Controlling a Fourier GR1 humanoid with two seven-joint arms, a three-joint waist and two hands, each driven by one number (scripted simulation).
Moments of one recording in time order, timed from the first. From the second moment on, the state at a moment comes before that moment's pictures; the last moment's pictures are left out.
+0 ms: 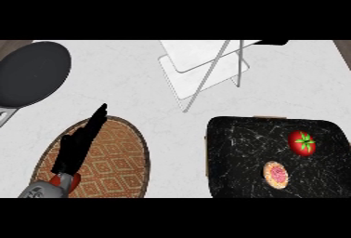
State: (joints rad) left arm -0.11 0.46 -0.39 -1.40 0.26 0.18 0.01; right arm 0.22 -1.18 0.07 -1.84 -0.13 -0.33 0.83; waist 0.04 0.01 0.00
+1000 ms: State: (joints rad) left arm -0.13 0.41 -0.38 -1.35 0.22 0.16 0.00; right arm -0.30 -0.96 0.48 -1.68 0.04 -0.16 1.23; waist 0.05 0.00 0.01
